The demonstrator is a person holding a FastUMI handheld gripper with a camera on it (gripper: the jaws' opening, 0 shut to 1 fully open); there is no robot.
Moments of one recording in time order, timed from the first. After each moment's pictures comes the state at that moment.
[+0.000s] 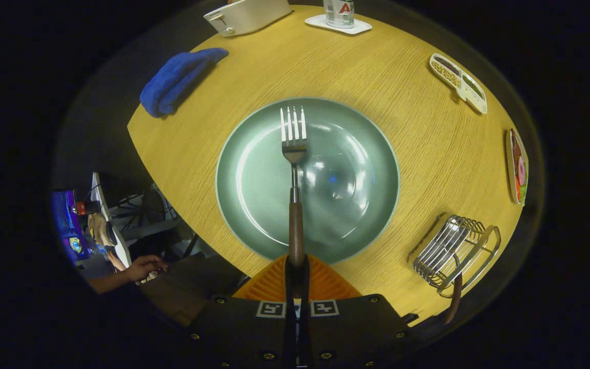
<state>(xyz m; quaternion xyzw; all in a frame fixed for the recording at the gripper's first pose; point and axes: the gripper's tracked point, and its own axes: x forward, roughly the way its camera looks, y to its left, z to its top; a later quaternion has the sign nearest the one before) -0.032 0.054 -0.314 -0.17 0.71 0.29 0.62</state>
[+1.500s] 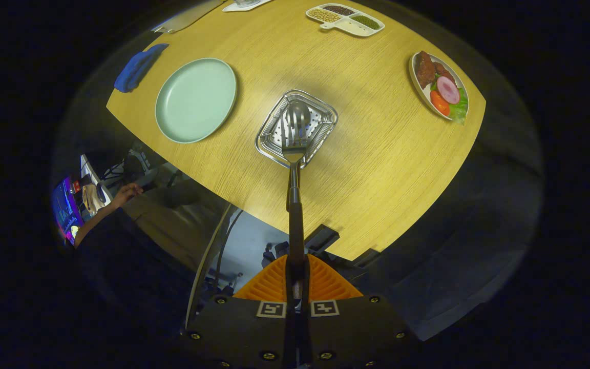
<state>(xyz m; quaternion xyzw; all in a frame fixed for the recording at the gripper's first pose) -0.018 -0.193 -0.197 -0.24 0.81 0.18 0.51</state>
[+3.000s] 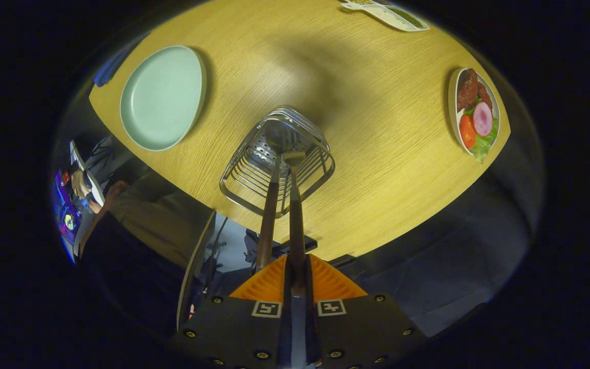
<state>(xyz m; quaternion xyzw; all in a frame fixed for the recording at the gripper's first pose) 0.049 -0.170 -0.233 -0.30 0.84 0.18 0.42</state>
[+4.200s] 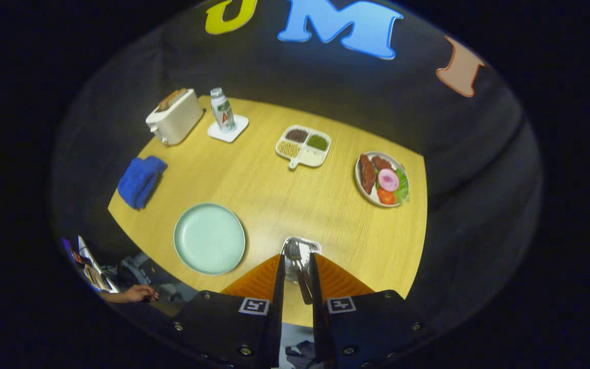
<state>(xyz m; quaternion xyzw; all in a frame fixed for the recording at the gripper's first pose) 0.079 -0.086 -0.119 -0.10 0.45 0.12 0.88</state>
